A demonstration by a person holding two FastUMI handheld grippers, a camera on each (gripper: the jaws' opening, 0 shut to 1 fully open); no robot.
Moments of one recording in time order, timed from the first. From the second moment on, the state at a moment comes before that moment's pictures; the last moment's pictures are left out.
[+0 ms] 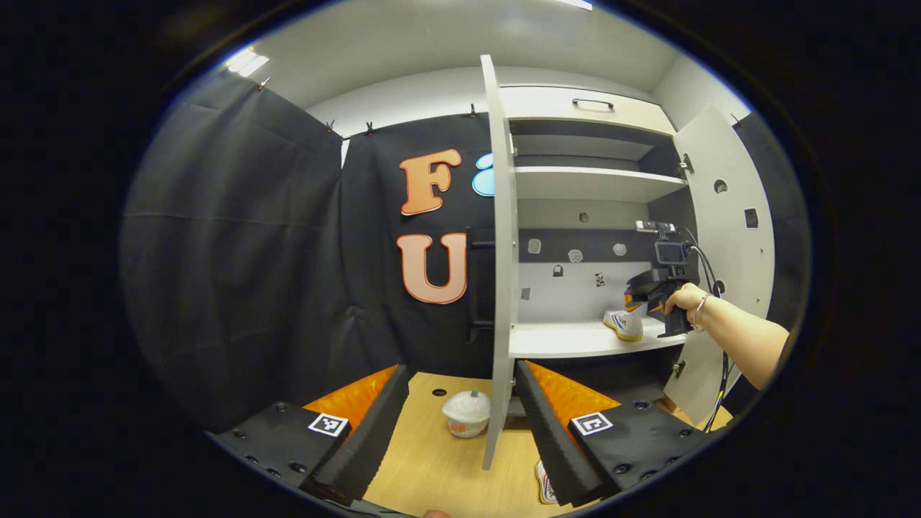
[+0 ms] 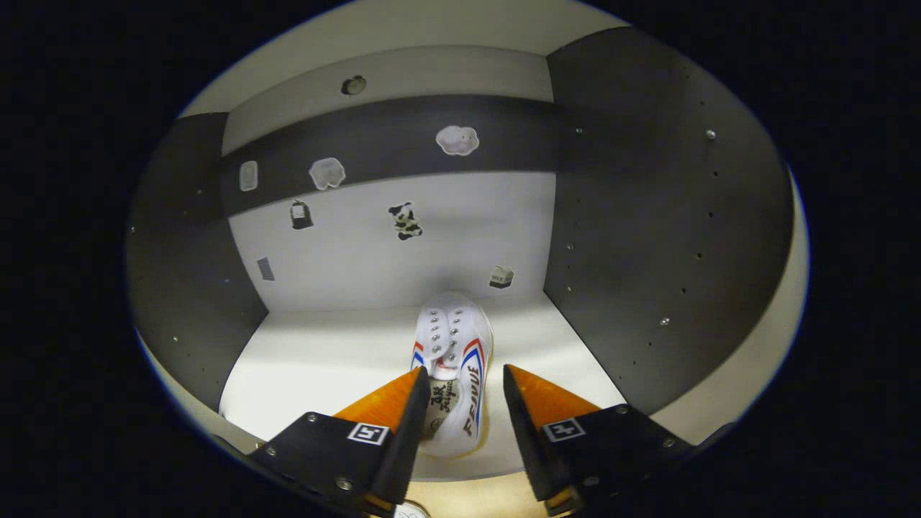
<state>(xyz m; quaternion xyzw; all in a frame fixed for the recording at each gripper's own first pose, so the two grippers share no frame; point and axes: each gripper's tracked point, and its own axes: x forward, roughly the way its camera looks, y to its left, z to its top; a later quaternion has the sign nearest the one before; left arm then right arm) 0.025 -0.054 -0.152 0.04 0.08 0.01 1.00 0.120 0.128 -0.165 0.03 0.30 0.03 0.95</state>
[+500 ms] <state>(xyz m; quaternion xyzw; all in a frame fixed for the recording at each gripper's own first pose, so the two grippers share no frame) -0.006 -0.116 -0.256 0.05 0.17 -0.10 0.98 -0.074 0.127 -0.094 0.03 0.18 0.11 0.98</state>
